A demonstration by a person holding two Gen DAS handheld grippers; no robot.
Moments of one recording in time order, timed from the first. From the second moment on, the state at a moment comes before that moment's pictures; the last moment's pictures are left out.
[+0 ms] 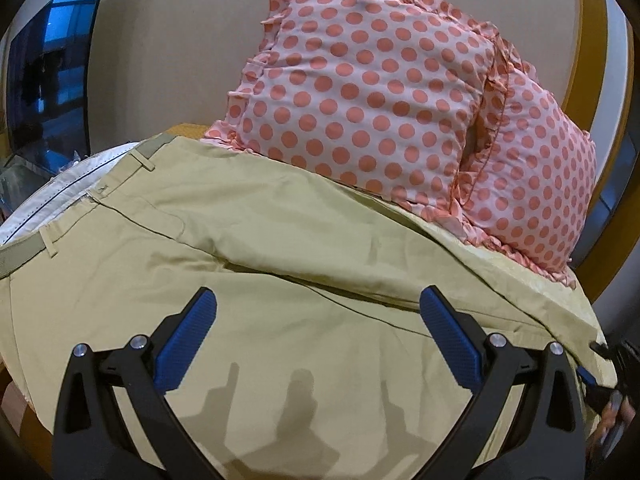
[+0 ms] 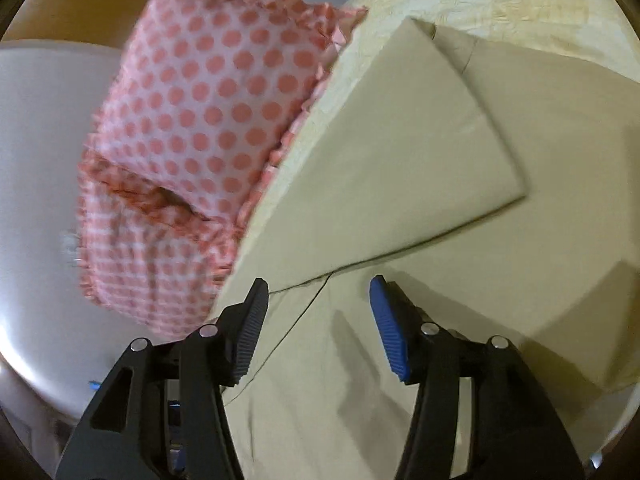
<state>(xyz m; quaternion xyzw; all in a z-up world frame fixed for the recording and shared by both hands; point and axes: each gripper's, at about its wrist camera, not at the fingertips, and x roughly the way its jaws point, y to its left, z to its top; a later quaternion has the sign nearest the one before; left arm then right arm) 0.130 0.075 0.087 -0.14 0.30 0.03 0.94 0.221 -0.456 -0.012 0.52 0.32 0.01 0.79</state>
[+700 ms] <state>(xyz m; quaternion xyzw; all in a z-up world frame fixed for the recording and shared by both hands) 0.203 0.101 0.091 -0.20 0.34 -0.05 0.92 0.161 -0.507 -0.015 0.55 0.12 0.01 0.83</state>
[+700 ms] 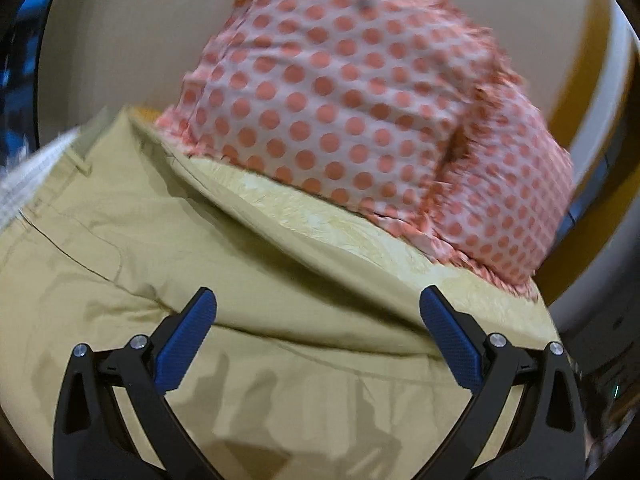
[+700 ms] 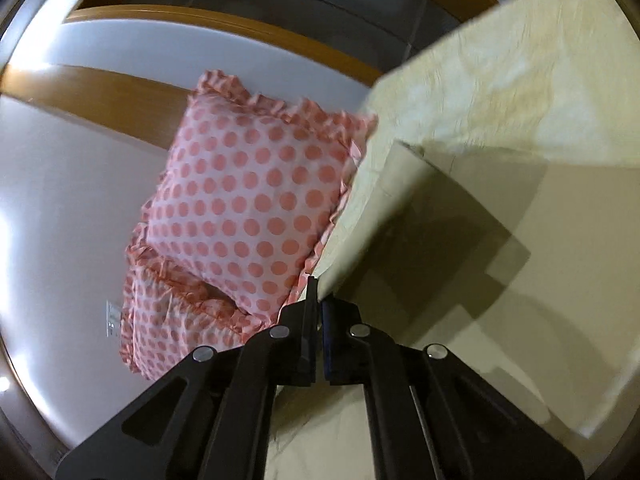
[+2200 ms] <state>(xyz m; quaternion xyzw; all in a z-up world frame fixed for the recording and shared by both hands) 0.010 0.189 0.026 -0.29 0.36 0.04 0.88 0.082 -0.528 -0.033 0.50 0.15 -0.05 0.85</state>
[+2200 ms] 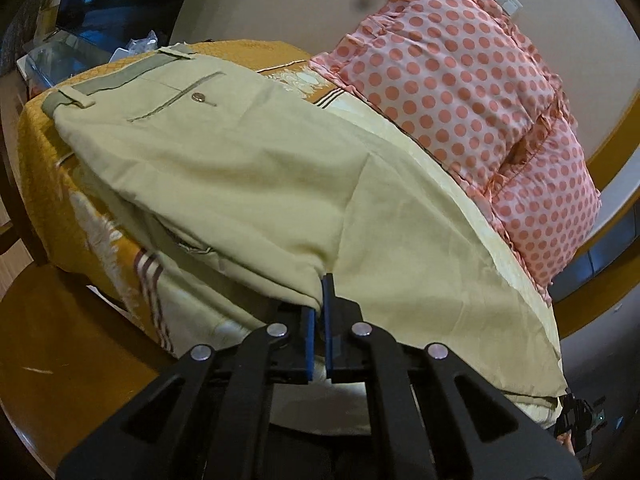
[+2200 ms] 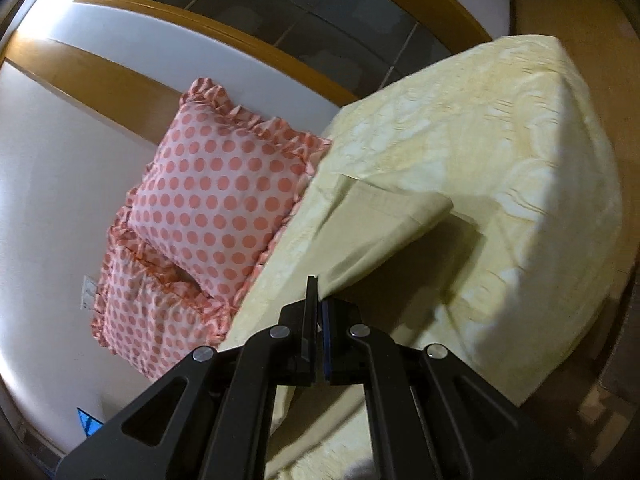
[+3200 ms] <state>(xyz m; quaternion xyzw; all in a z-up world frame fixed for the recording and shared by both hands) 0.008 0.170 0.032 -0.18 0.29 0.07 0.94 0.094 -0.522 -0.036 0.37 0.16 -0.10 0.91</state>
